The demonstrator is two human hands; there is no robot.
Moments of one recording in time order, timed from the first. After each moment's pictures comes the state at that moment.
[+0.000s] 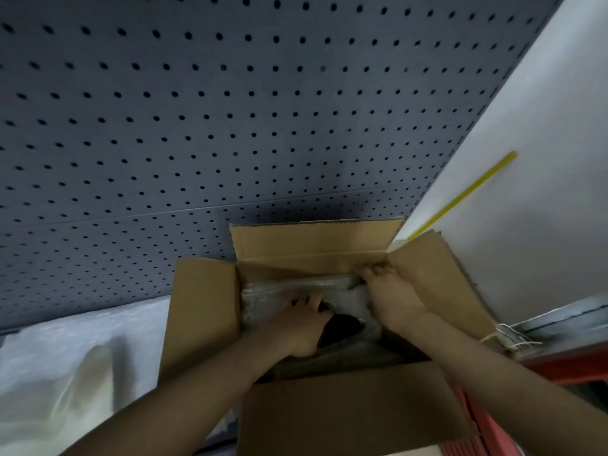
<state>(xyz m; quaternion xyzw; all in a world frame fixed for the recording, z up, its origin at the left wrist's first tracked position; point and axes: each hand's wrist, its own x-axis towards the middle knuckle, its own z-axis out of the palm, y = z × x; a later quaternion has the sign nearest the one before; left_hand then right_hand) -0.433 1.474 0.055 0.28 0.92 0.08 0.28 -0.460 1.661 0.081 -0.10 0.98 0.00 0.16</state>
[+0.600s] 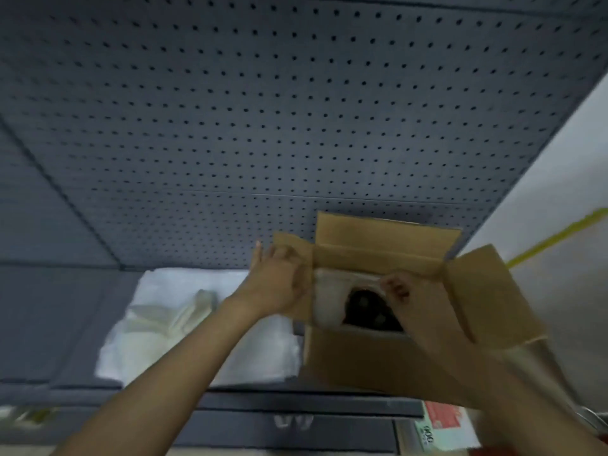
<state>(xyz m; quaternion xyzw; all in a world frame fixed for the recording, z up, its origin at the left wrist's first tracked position) -0.348 1.341 0.135 0.04 0.99 0.14 0.05 -0.362 1.590 0.145 -0.12 0.96 -0.25 0.00</state>
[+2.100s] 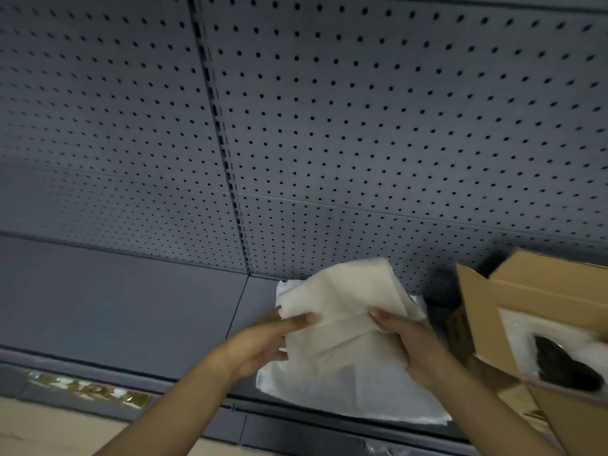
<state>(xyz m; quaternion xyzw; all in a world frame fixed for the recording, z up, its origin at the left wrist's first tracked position) -0.227 1.039 0.094 -0.19 0.57 0.77 0.23 -0.311 1.274 0.104 0.10 0.60 -0.74 0.28</state>
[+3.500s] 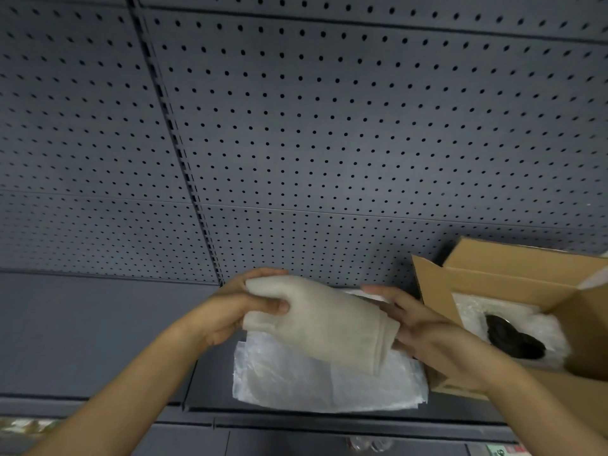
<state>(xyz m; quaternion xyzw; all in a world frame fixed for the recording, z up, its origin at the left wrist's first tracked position) -0.249 1.036 0.162 -0.09 0.63 0.75 0.16 -0.297 1.337 0.177 -0.21 0.62 -0.64 0.41</state>
